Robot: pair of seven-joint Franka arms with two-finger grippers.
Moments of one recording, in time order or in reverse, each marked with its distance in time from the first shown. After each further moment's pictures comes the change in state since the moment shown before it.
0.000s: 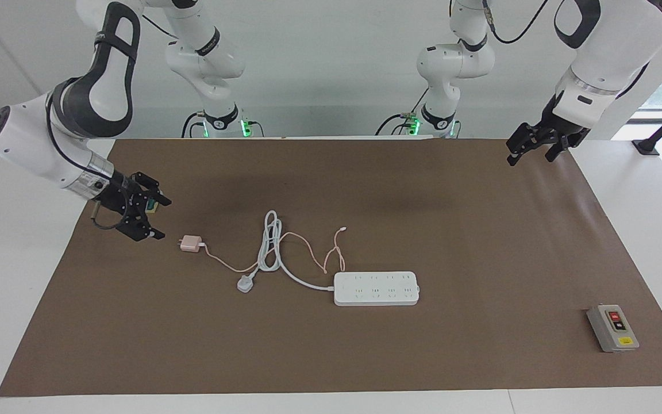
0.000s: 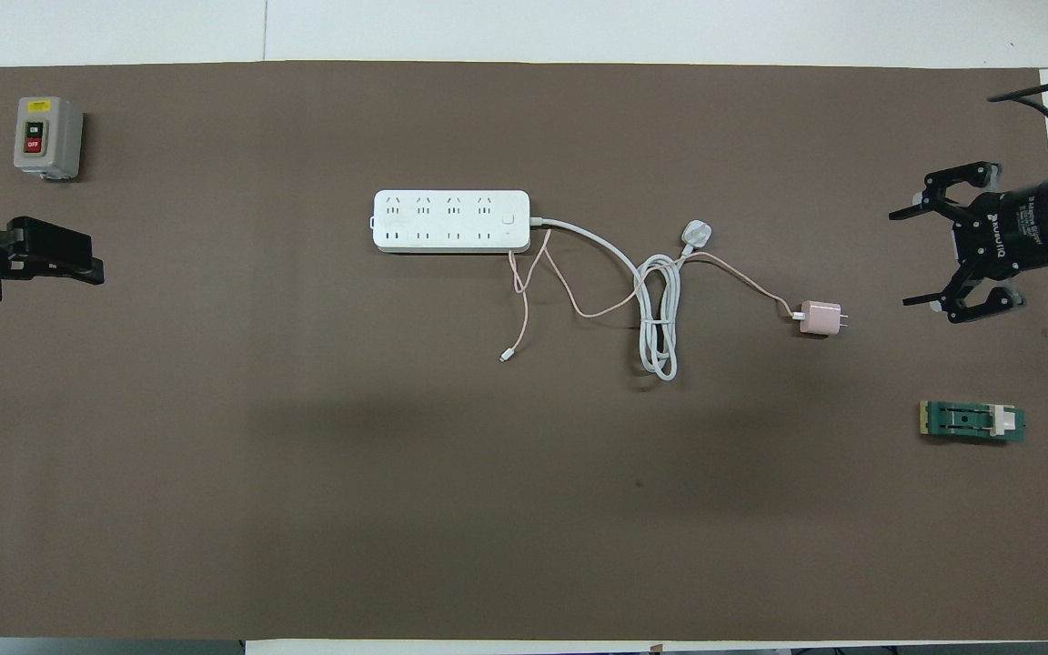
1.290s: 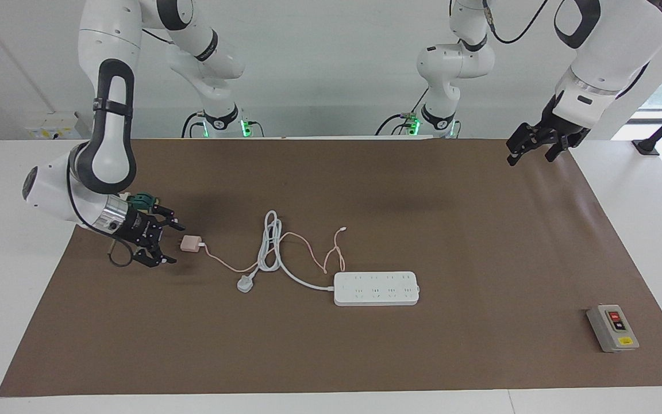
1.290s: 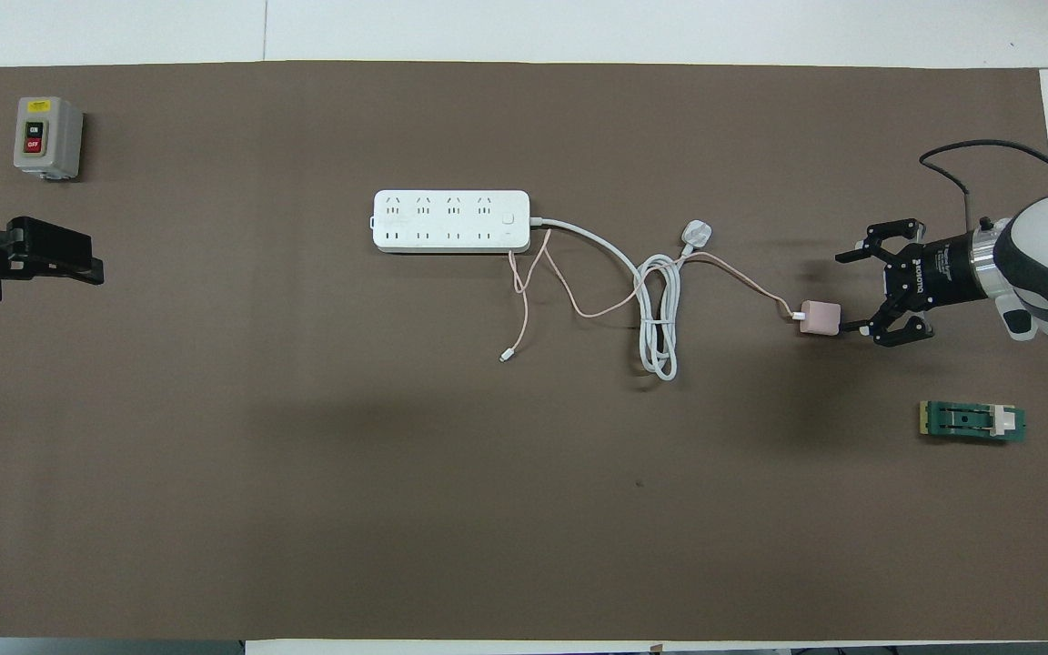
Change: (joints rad) left arm 0.000 0.000 0.000 0.000 0.000 0.000 0.000; right arm -0.043 0.159 0.001 -0.114 0.145 0.119 -0.063
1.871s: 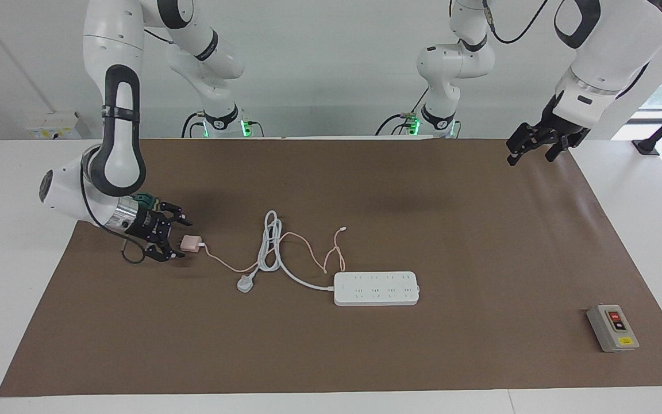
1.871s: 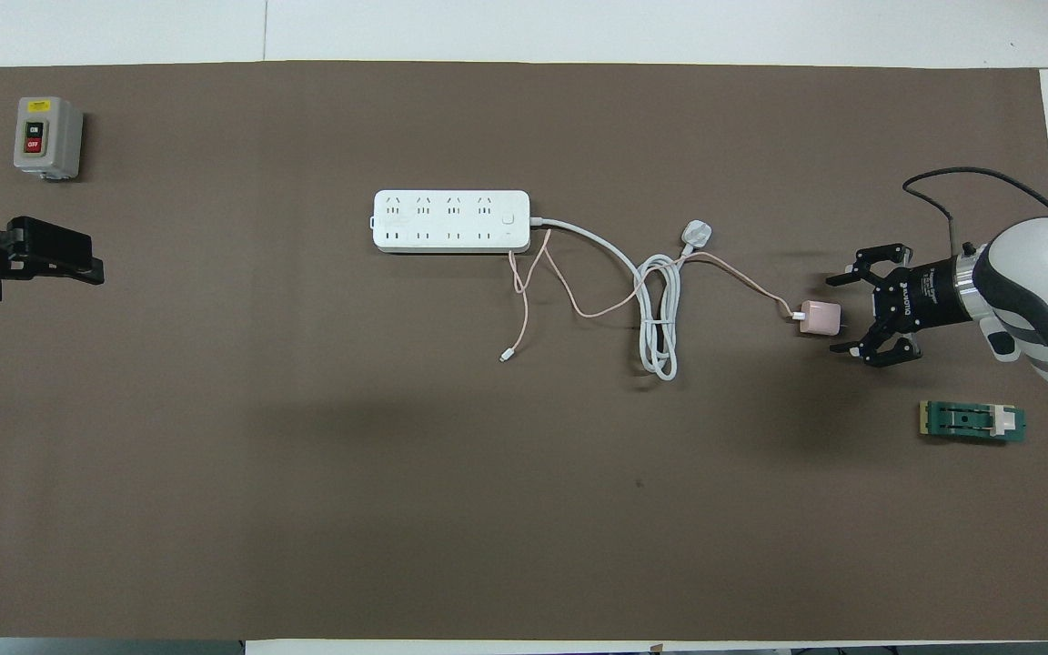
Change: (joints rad) left arm 0.000 0.000 0.000 0.000 0.000 0.000 0.000; right arm 0.000 -0.013 0.000 -0.083 0.000 0.059 -0.016
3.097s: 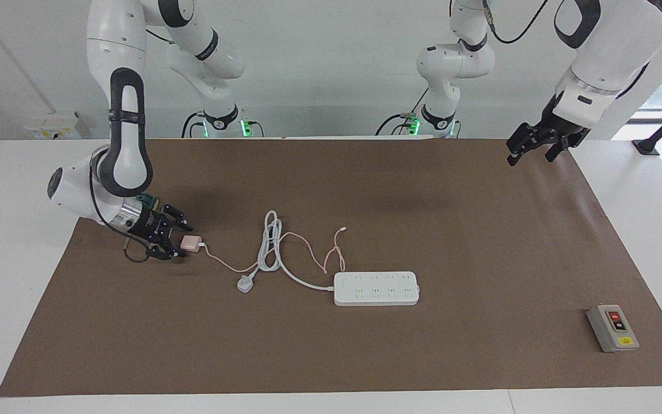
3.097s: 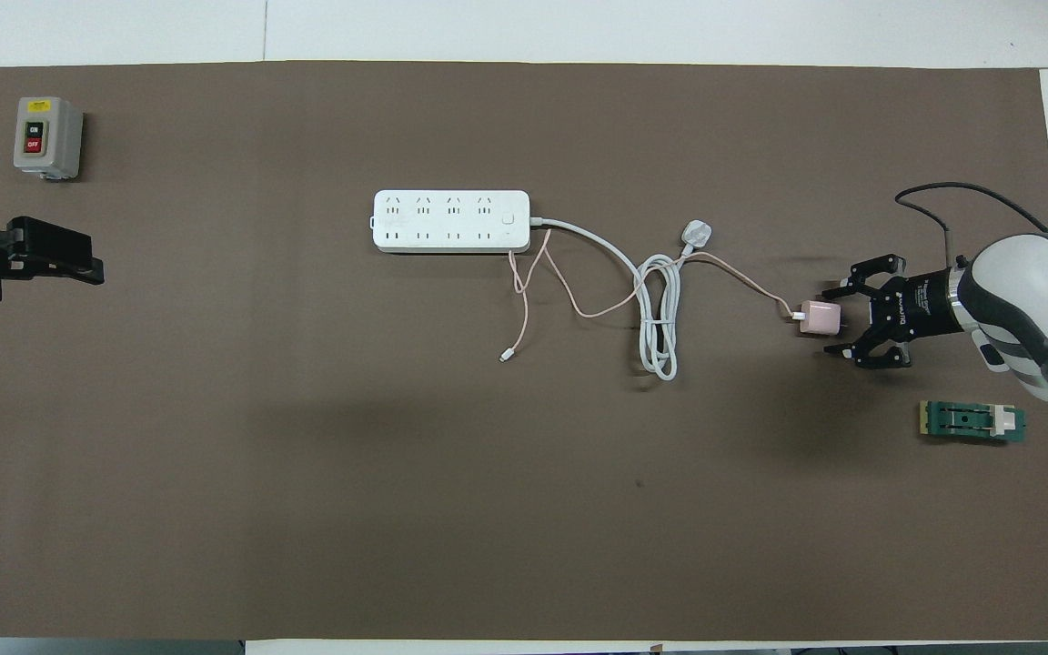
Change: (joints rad) left arm 0.000 0.000 0.000 0.000 0.000 0.000 0.000; right arm 0.003 -0.009 0.002 -0.049 0.000 0.063 -0.041
